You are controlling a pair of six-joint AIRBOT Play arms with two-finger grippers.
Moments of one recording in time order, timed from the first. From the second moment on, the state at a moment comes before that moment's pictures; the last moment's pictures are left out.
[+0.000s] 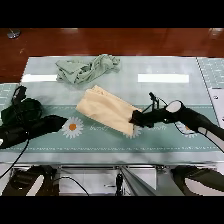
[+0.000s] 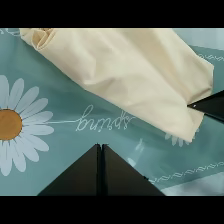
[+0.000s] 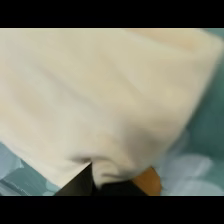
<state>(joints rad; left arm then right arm) -0.14 -0.44 0.52 1.05 -1.03 -1.67 0.31 -1.33 0.68 -0.62 0.81 1.45</state>
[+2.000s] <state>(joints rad) -0.14 -0.45 0.52 1.01 -1.02 -1.64 -1.01 -0.77 0.97 -1.69 1.55 1.78</state>
